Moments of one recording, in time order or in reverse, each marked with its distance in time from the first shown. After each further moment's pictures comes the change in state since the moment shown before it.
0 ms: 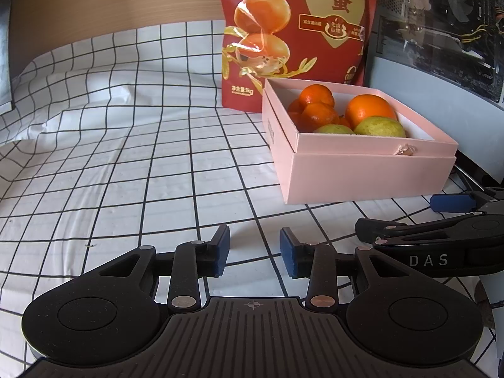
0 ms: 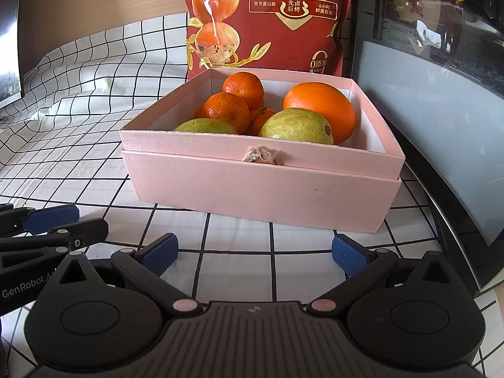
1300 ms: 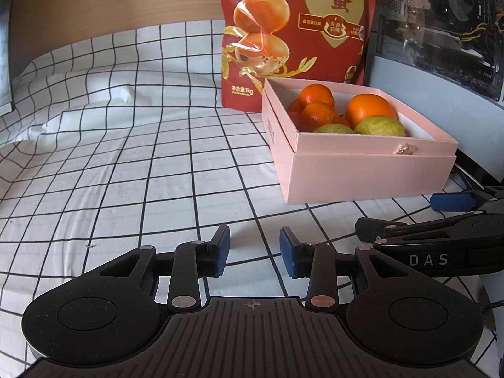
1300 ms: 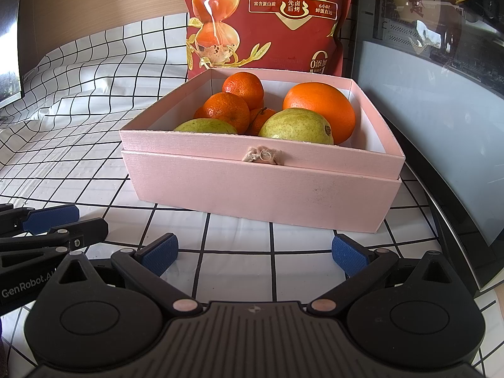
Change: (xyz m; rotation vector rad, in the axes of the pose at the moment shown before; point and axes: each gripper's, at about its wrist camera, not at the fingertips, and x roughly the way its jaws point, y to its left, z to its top) left arm 0.000 0.000 0.000 0.011 0.001 0.005; right arm 0.000 0.000 0.000 -0.001 0.000 0.000
